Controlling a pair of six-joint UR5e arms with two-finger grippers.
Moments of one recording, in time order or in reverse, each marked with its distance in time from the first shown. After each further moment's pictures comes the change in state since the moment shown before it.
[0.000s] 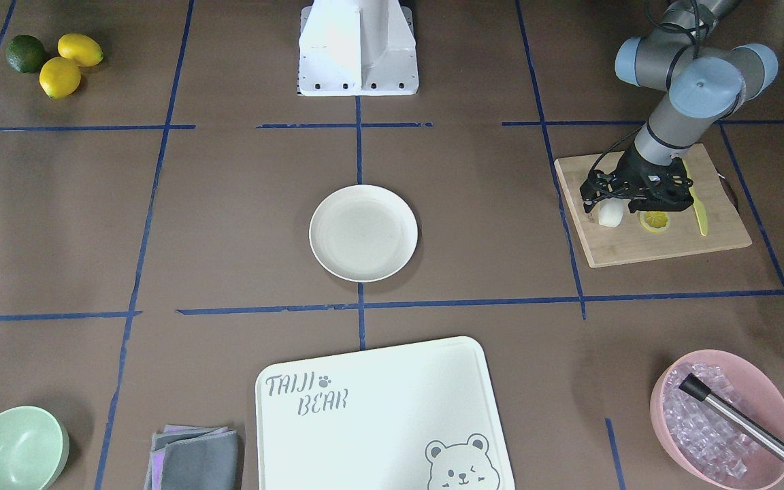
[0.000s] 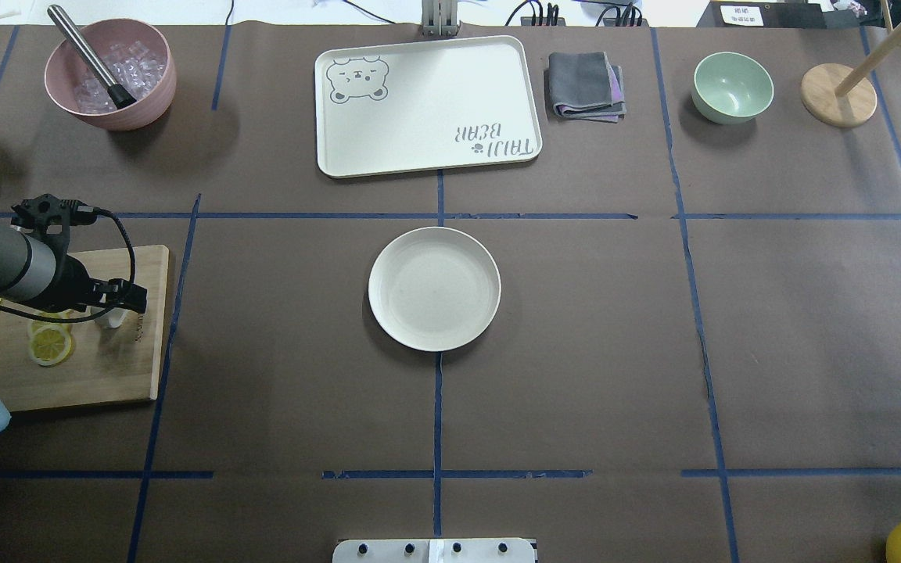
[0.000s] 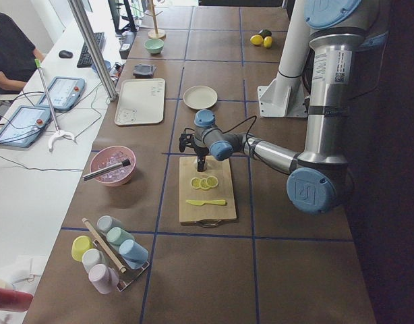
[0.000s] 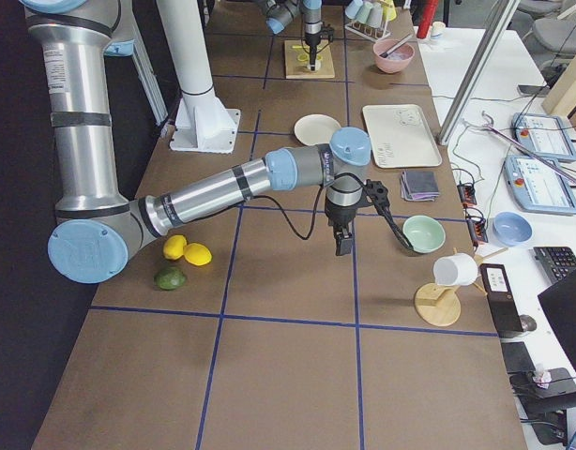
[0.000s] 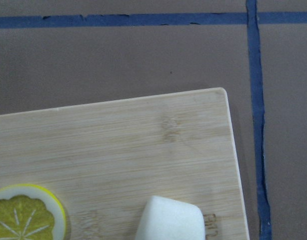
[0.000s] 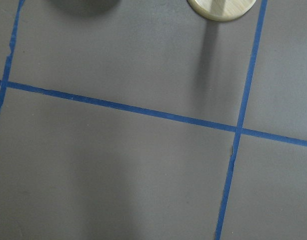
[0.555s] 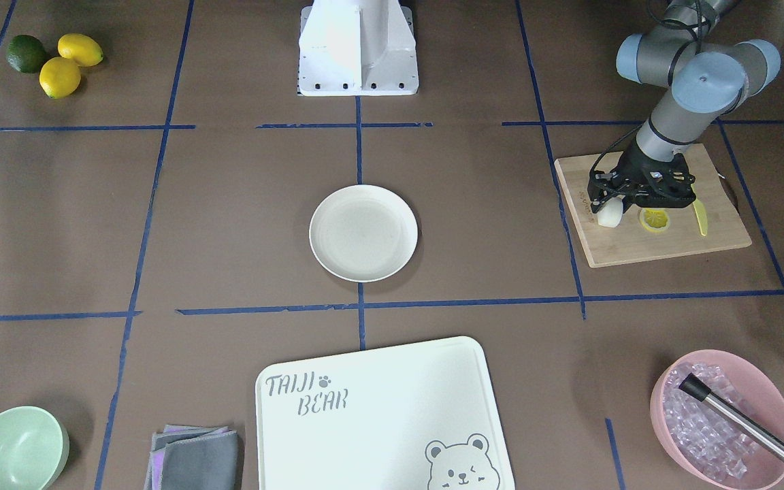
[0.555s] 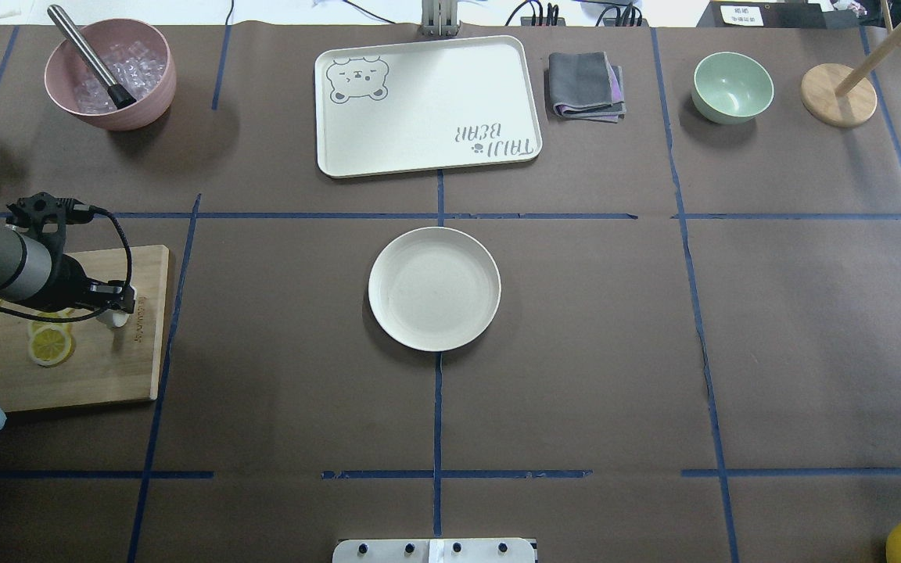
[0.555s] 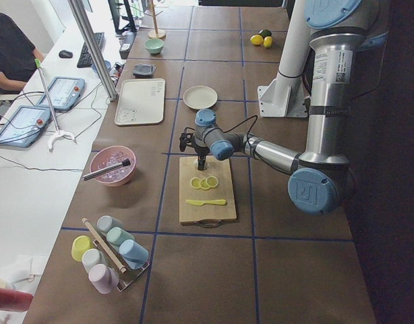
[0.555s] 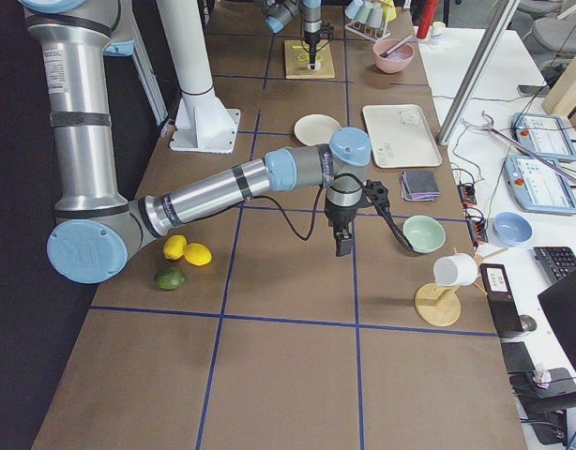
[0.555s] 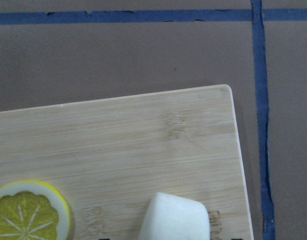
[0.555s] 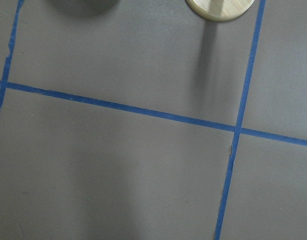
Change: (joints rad) left arm -0.003 0.007 -0.019 0.000 0.002 -0.001; right arm 0.001 -0.001 0.001 -0.001 0.000 0.001
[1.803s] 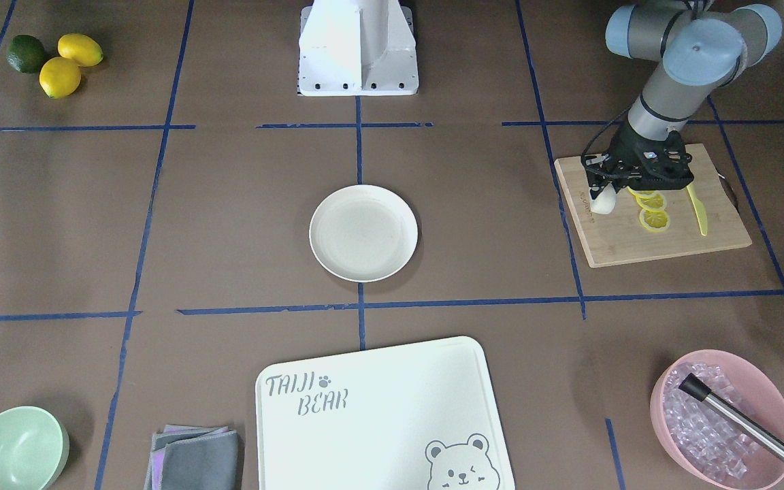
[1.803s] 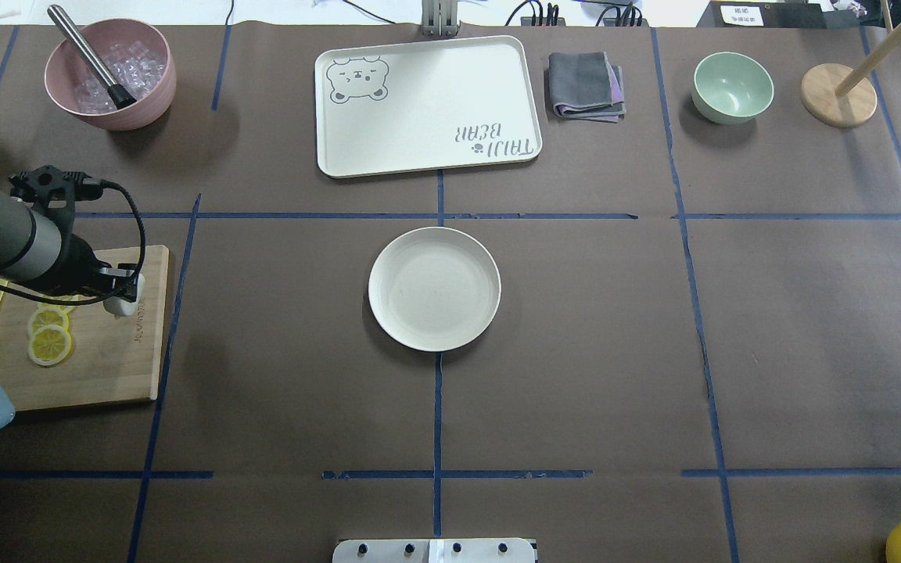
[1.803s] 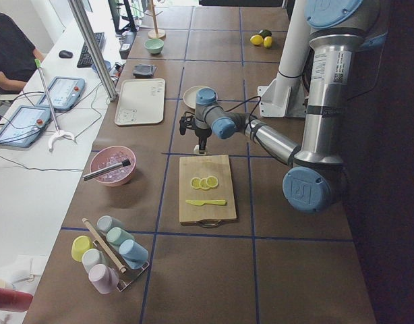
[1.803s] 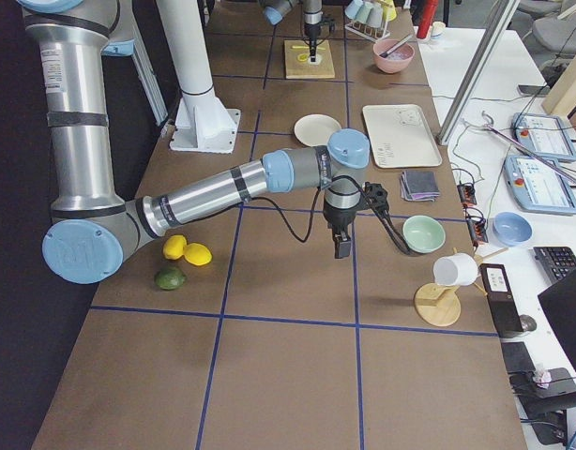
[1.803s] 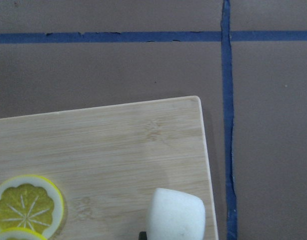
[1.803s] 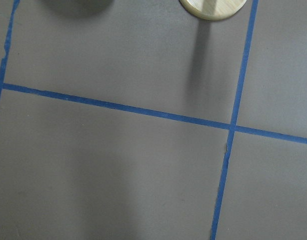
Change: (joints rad) left arm -0.010 -0.094 -0.193 0.348 0.001 -0.005; right arm 0.018 -0.014 0.002 0.004 0.002 -0.002
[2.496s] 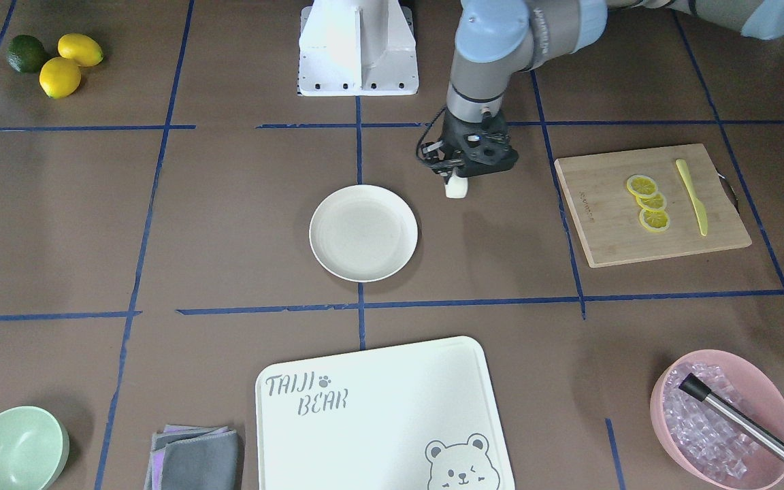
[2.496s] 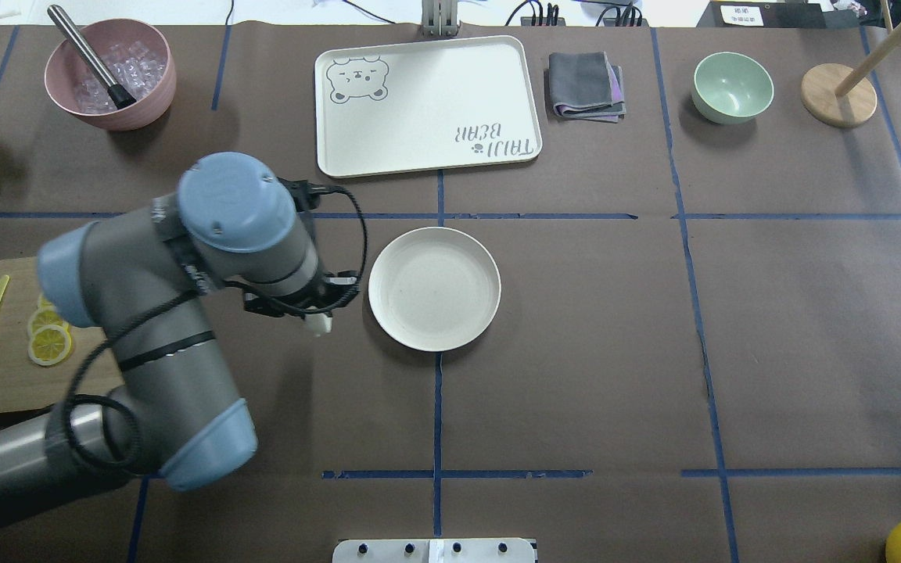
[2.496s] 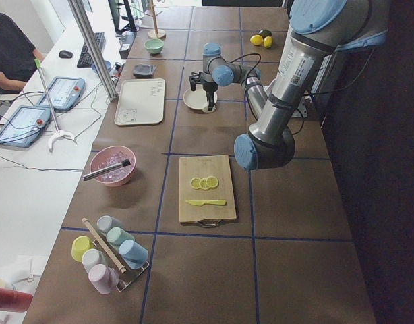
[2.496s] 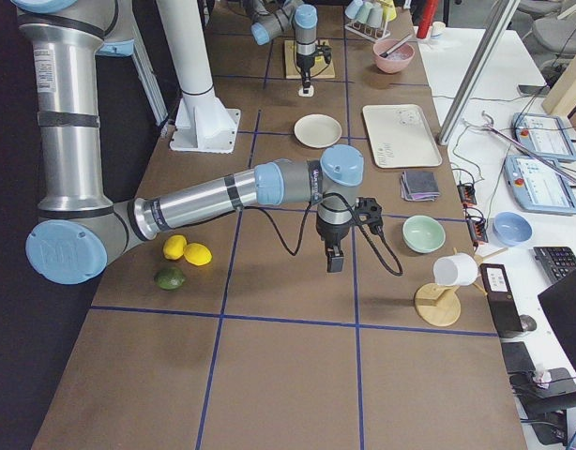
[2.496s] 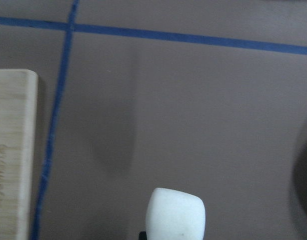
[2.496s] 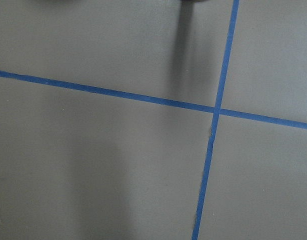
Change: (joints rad) left arm 0.255 -0.534 0.161 0.310 0.126 -0.377; right arm 0.042 -0.044 -0.019 0.004 0.018 -0.061
